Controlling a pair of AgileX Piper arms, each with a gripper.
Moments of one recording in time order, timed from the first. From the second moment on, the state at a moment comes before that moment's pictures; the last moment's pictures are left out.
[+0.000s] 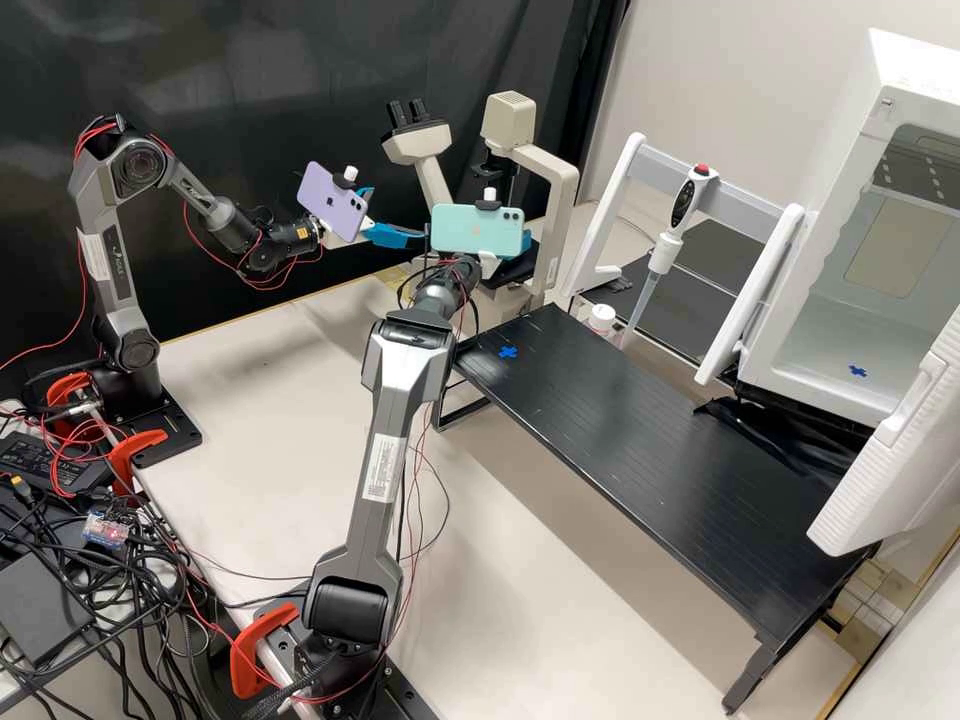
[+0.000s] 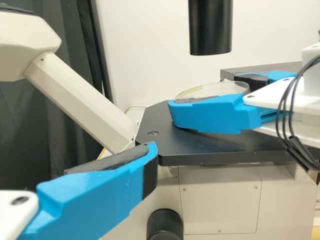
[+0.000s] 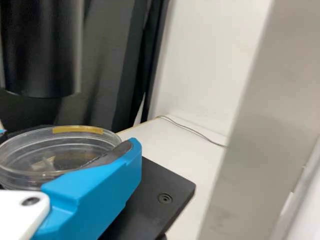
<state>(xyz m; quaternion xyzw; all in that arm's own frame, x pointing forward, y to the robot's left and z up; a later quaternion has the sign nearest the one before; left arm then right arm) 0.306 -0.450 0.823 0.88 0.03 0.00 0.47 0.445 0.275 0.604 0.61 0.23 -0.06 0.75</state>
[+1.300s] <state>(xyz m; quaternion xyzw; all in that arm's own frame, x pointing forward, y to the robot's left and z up) 0.306 -0.450 0.823 0.88 0.03 0.00 0.47 0.328 0.212 0.675 0.64 0.30 0.03 0.71</state>
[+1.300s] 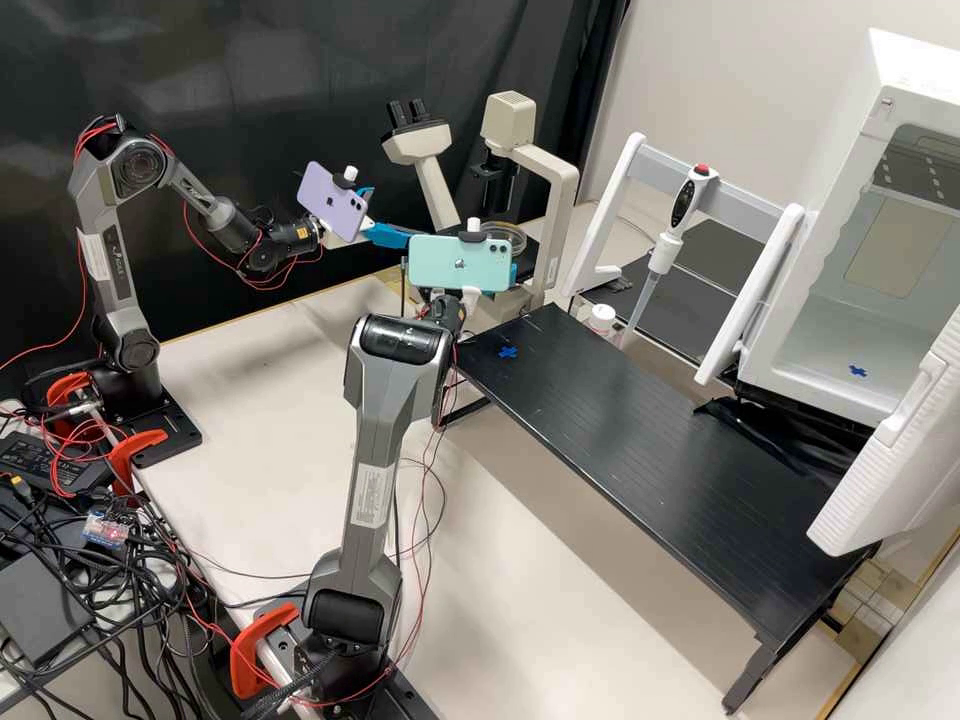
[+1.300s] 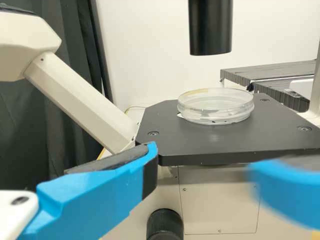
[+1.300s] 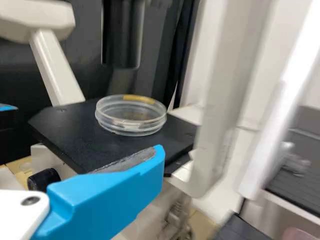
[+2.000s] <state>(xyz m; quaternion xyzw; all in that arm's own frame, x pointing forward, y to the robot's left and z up) 0.306 -0.450 0.823 0.88 0.03 0.00 0.47 0.217 0.050 0.812 0.71 0.05 0.09 0.69</state>
